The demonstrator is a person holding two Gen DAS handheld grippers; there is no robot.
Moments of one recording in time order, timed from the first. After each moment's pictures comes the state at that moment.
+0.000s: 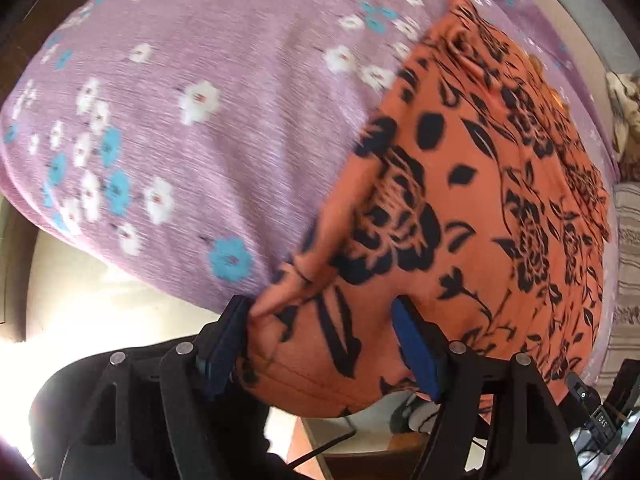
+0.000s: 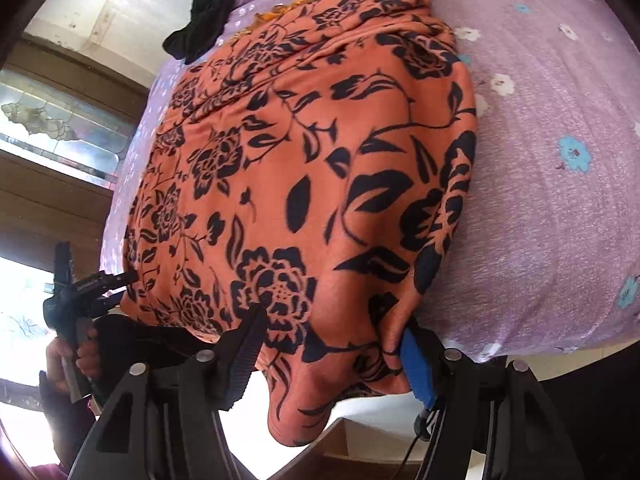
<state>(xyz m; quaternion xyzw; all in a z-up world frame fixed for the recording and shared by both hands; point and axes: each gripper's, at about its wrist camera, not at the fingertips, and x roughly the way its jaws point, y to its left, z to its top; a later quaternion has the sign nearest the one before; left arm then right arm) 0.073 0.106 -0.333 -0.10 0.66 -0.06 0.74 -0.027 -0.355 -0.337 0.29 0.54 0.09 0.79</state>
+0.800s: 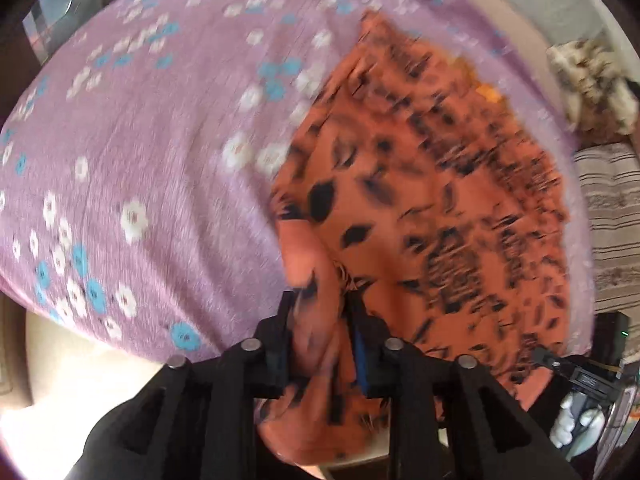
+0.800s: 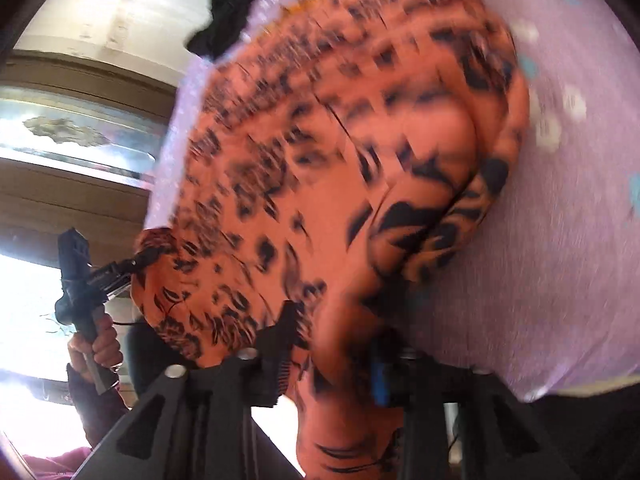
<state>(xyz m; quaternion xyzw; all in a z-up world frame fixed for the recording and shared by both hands) 0.110 0.072 -0.297 -0.06 0.64 -0.12 0.76 0.008 -0.343 -0.341 0.34 0.55 0.14 0.75</state>
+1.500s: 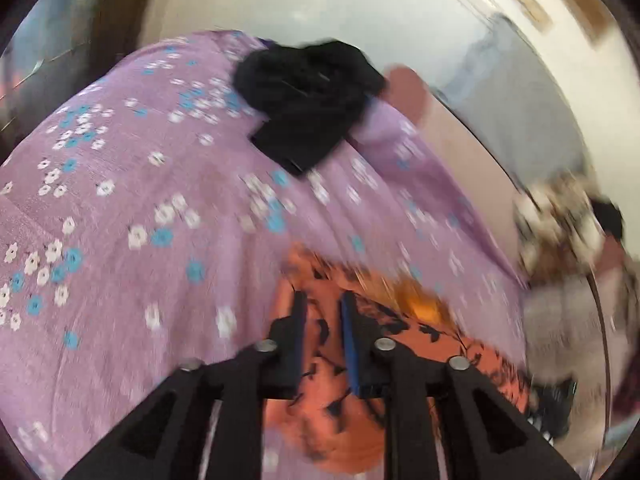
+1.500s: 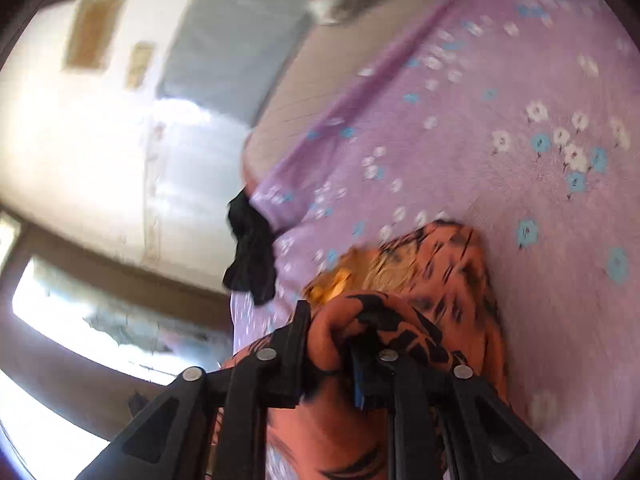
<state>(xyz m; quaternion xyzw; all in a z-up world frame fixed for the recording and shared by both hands) 0.340 0.031 -0.194 -0.20 0.47 -0.12 0.85 0.199 -0.531 -0.308 0.55 0.32 0.04 0.77</state>
